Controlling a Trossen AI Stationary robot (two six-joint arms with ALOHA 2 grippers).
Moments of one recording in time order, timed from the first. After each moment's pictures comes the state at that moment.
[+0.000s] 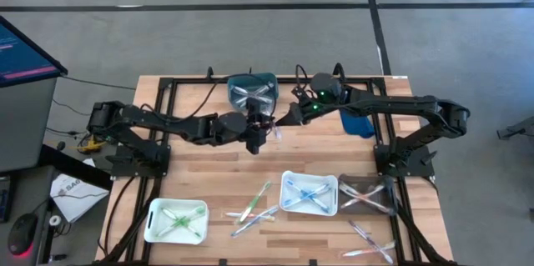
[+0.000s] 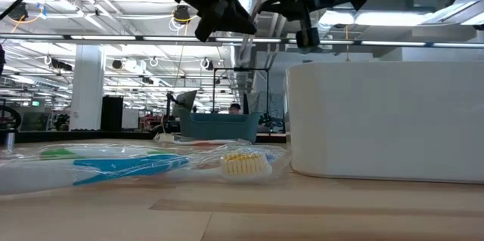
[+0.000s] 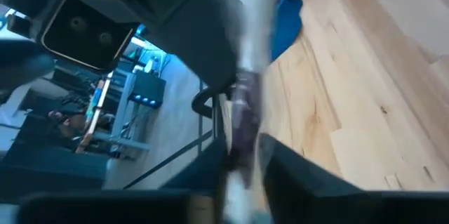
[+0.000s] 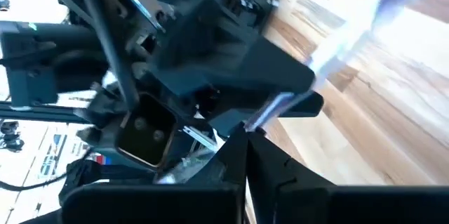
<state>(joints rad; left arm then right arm) -0.02 1.52 1.00 0.14 -0.49 0.83 -0.30 1.43 1.03 0.01 -0.53 1.08</state>
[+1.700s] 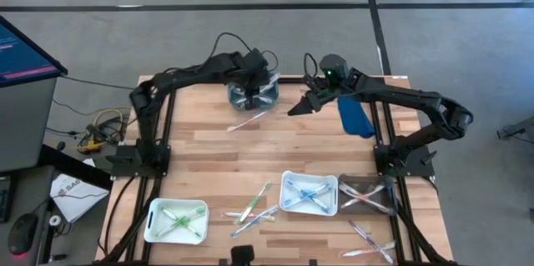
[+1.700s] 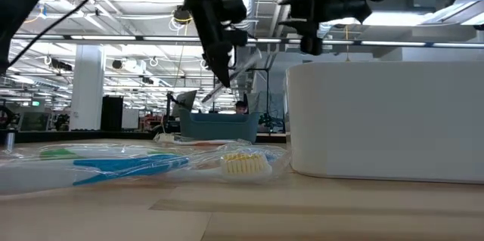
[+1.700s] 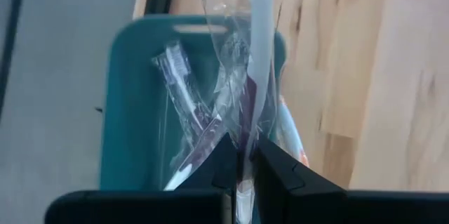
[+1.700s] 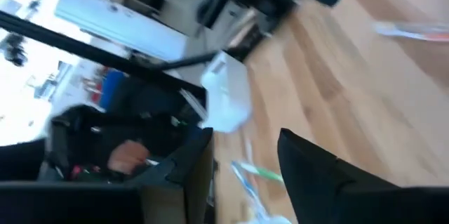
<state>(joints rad) 0.51 1.93 1.70 -0.89 -0.07 0.38 -0.53 1.41 1.02 -0.11 -0.88 0.66</state>
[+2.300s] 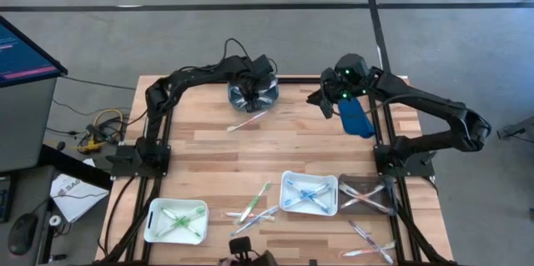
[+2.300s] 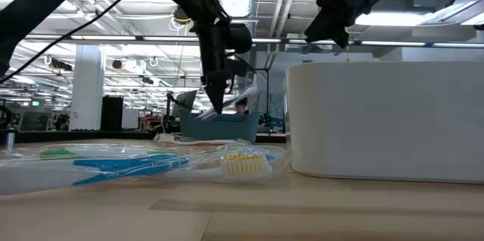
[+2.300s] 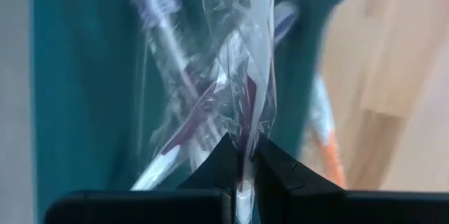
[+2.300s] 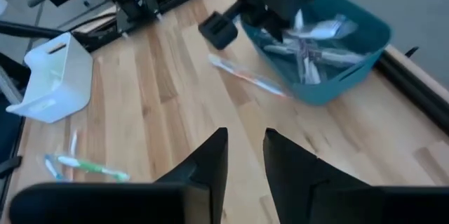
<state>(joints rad) 0.55 2.09 1.75 -0.97 -0.11 0.33 -0.56 1.20 1.03 -0.48 -0.37 0.09</state>
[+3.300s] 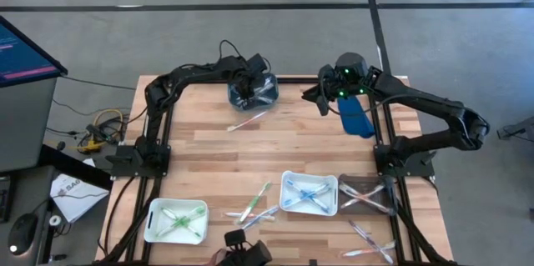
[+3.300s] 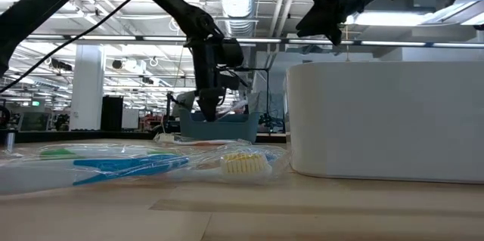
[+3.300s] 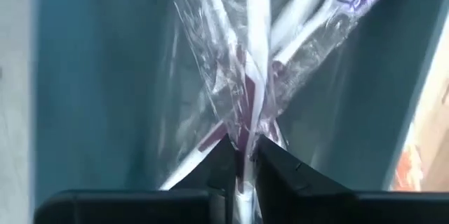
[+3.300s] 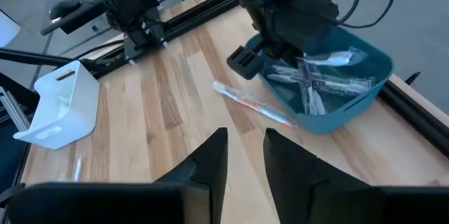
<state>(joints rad) 0.61 2.10 1.64 -0.85 -0.13 0.37 -0.55 1.22 1.03 -0.36 -0.36 0.15</state>
